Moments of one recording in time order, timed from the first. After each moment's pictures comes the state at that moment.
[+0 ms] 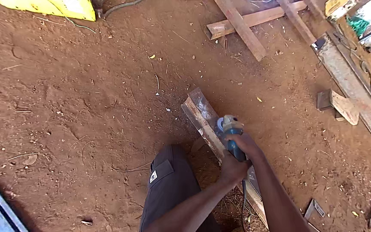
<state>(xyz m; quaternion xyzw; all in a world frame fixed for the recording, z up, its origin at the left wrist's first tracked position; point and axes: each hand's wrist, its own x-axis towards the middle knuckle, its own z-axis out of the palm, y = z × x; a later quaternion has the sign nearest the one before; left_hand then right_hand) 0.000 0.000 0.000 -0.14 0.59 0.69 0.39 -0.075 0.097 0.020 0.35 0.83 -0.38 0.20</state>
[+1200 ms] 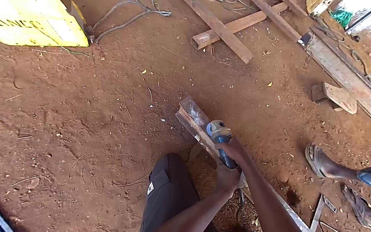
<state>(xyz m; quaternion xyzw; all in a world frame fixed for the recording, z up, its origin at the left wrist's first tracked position) 0.025 0.015 -0.027 -0.18 0.56 0.74 0.32 -0.061 0.086 0.014 0.34 0.85 -0.35 0.21</state>
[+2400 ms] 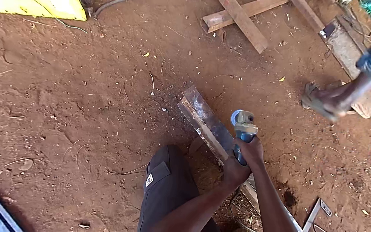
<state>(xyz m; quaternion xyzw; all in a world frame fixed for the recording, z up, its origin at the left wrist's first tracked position) 0.014 0.048 -0.038 -0.09 0.66 0.65 0.36 -0.033 0.121 0.010 0.38 0.88 -0.29 0.05</state>
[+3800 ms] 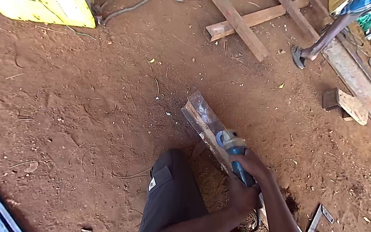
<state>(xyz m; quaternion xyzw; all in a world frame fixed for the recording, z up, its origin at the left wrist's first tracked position) 0.057 0.017 0.002 -0.19 0.49 0.75 0.40 -0.022 0.102 0.029 0.33 0.85 -0.34 0.24</state>
